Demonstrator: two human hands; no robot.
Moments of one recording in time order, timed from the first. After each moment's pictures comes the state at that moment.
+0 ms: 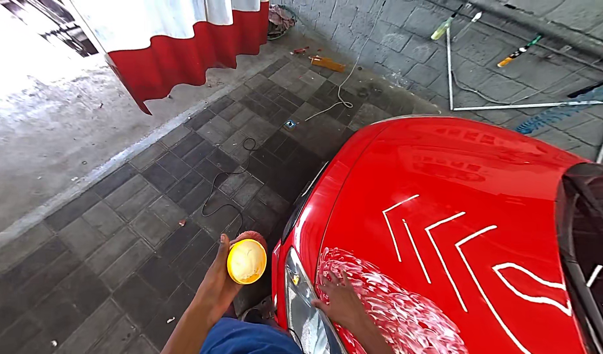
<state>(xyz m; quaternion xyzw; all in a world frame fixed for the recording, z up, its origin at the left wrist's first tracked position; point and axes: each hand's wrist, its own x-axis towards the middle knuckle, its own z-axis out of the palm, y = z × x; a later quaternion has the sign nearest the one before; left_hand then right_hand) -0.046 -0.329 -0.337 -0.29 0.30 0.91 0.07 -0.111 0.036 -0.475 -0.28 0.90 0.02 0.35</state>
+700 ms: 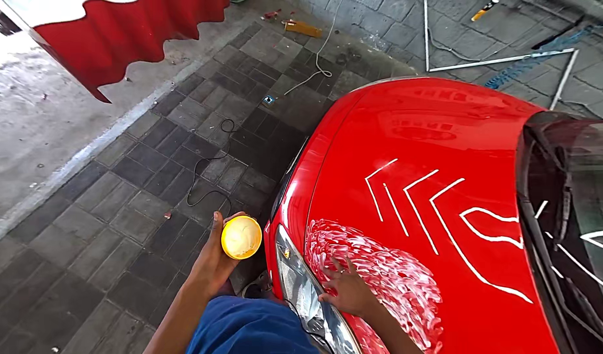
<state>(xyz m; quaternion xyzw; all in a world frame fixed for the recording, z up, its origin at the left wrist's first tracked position) -0.074 -0.317 -0.337 -0.28 0.32 0.90 0.12 -0.077 0.080 -0.437 -0.27 0.87 0.00 0.41</state>
